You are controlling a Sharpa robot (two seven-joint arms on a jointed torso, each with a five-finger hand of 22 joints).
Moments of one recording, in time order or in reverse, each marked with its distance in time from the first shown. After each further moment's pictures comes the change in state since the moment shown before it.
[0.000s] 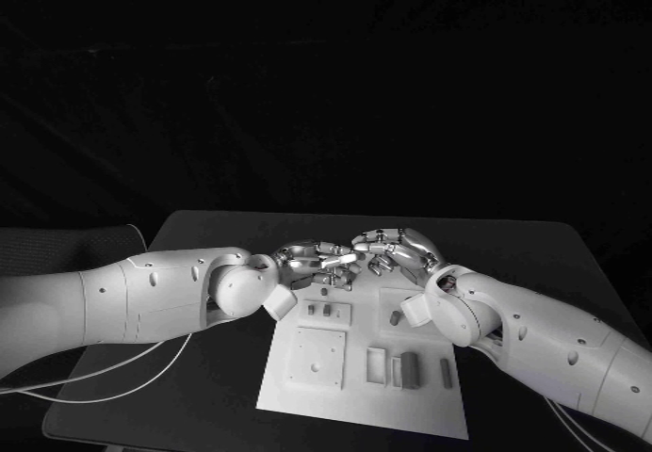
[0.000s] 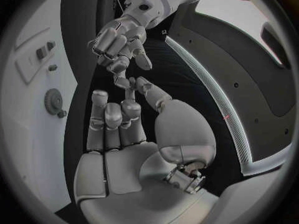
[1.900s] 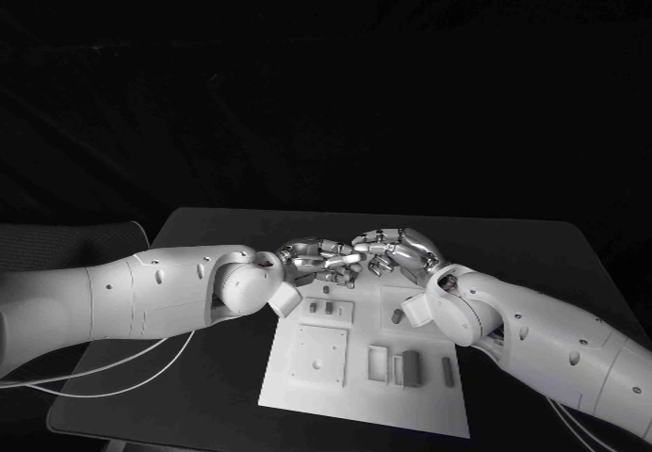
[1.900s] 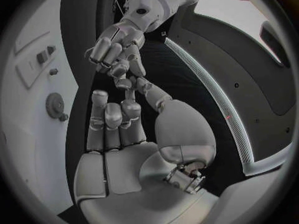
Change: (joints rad) left arm 0.000 0.008 0.000 0.000 -0.022 -0.049 0.004; left_hand 0.041 -0.001 0.041 0.004 0.000 0.132 0.011 0.041 -0.004 0.088 -0.026 0.013 -0.035 0.015 -0.014 0.015 -0.018 -0.016 0.011 -0.011 0.000 -0.020; right arm -0.002 0.004 0.000 0.000 -0.007 0.020 -0.010; right_hand -0.004 0.004 -0.003 -0.003 0.004 0.000 0.000 0.004 0.006 0.000 0.000 0.000 0.001 -0.002 0.000 0.000 0.001 0.000 0.000 0.000 0.000 0.000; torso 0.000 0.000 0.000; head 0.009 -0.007
